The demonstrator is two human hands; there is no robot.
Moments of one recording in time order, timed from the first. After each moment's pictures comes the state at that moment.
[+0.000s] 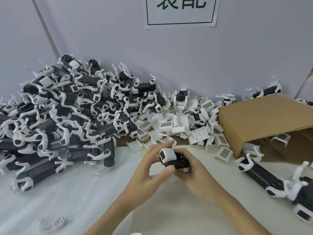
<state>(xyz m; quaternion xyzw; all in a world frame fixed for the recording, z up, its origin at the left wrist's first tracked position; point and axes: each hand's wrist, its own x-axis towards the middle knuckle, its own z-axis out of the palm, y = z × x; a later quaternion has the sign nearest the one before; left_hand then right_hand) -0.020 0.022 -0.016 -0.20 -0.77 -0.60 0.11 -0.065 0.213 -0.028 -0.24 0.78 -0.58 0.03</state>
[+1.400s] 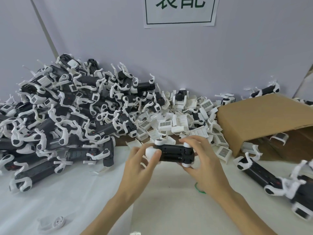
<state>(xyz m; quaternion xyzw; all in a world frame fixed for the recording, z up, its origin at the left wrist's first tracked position) -0.027 0.014 -0.019 -0.03 -0.80 -0.58 0.16 -0.075 0.233 -0.027 -0.27 0.84 -0.37 -0.28</state>
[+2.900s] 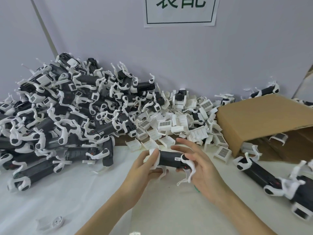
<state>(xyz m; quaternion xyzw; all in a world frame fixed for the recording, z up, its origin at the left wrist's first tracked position) -0.034 0.020 -0.022 0.04 -0.62 -0.79 -0.05 -0.068 0.218 -0.017 -0.12 0.55 -0.82 0.12</state>
